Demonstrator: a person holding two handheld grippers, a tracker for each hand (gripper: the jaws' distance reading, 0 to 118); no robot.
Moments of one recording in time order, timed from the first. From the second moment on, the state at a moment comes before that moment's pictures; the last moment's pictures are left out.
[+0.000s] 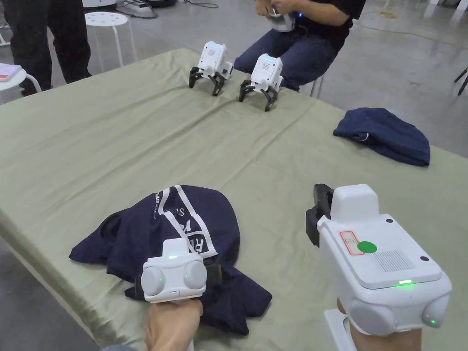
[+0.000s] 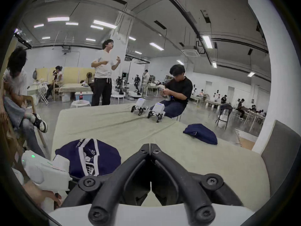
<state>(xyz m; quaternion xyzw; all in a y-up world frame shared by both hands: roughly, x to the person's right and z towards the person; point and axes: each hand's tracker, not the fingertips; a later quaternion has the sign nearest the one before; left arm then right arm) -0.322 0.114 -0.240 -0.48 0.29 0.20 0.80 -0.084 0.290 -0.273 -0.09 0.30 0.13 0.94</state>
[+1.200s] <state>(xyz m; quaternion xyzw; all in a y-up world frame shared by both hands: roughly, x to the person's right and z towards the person) 0.163 0.170 -0.304 -0.44 -0.18 0.01 0.88 0.323 0.318 -0.191 -0.11 -0.06 0.05 0.99</state>
